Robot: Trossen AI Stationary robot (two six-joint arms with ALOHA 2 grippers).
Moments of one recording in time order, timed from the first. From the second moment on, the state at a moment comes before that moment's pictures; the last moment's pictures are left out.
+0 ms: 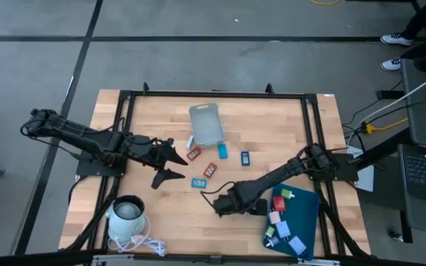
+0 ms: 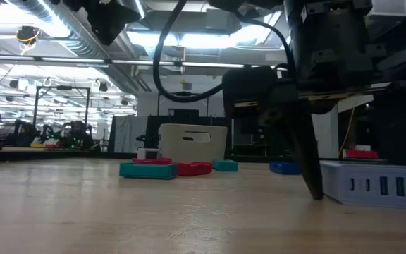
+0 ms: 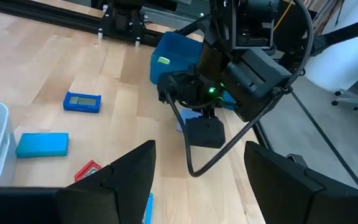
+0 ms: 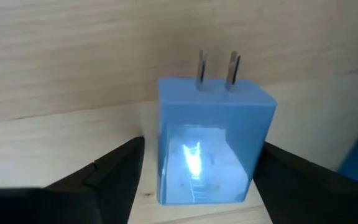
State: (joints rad) left arm -0.21 0.96 0.66 -0.06 0.00 -0.33; right arm 0.44 2.16 1.57 -0.98 -0.16 2.11
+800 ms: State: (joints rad) left arm -0.21 0.96 0.66 -0.06 -0.01 -0.34; right arm 0.40 2.09 1.57 -0.96 -0.01 1.96
